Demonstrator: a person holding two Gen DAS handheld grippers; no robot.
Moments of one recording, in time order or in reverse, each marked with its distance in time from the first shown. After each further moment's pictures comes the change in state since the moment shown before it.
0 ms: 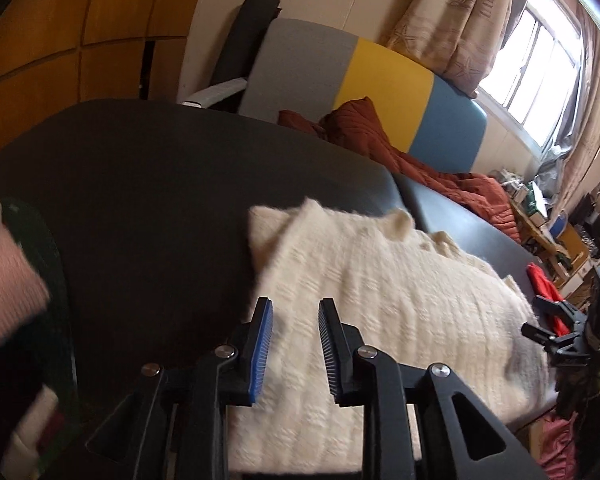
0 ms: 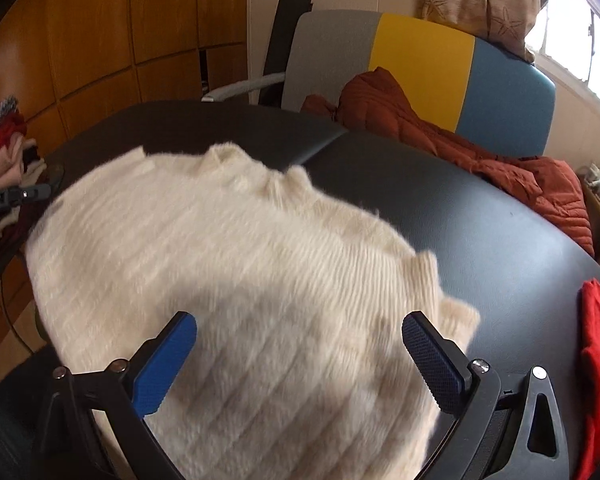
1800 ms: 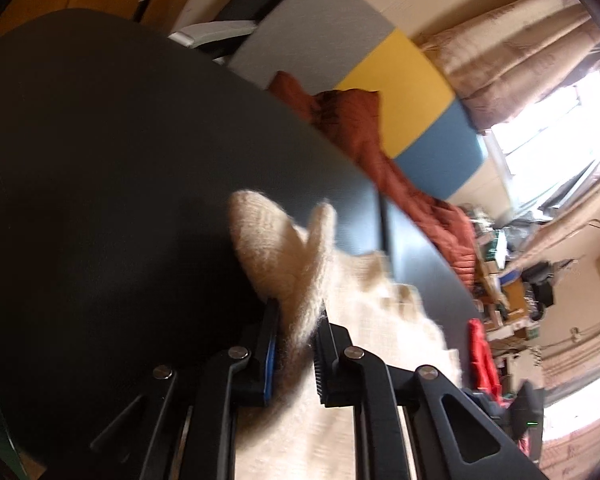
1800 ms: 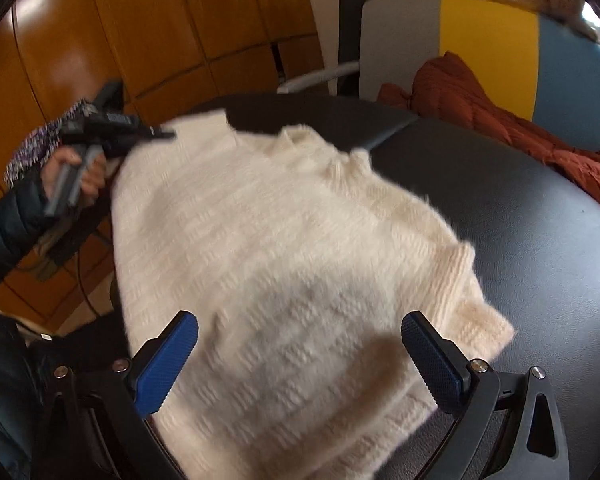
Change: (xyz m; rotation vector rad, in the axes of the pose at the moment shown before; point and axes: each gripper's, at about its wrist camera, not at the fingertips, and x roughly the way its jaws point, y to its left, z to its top) left arm 0.063 0.016 0.081 -0.294 0.168 -0.293; right arm -0.007 -0.025 -0.027 -0.068 0.068 0.335
